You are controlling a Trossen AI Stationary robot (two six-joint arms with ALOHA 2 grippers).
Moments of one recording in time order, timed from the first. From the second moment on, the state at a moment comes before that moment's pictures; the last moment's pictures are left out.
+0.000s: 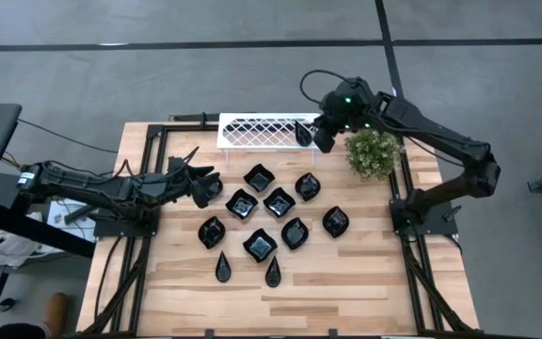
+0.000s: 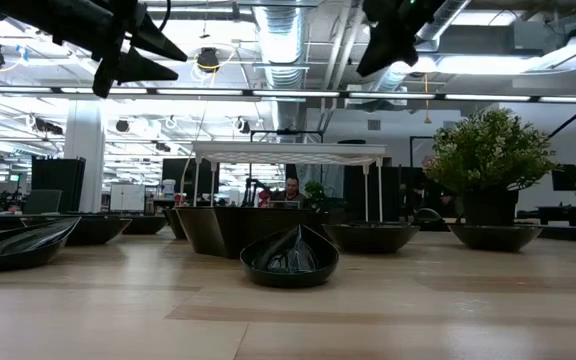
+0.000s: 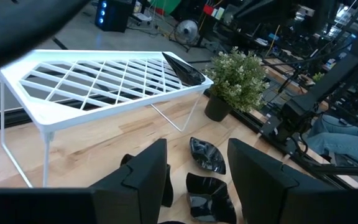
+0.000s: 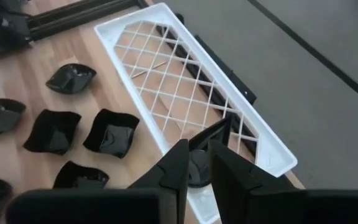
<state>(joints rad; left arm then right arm) -0.16 0.86 0.44 0.04 -0.68 -0.54 -0.53 1.33 1.43 -0.77 0.00 0.00</state>
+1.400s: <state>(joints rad) -0.21 0.86 0.44 0.12 -0.44 -0.56 -0.28 0.50 0.50 -0.23 -0.01 0.38</state>
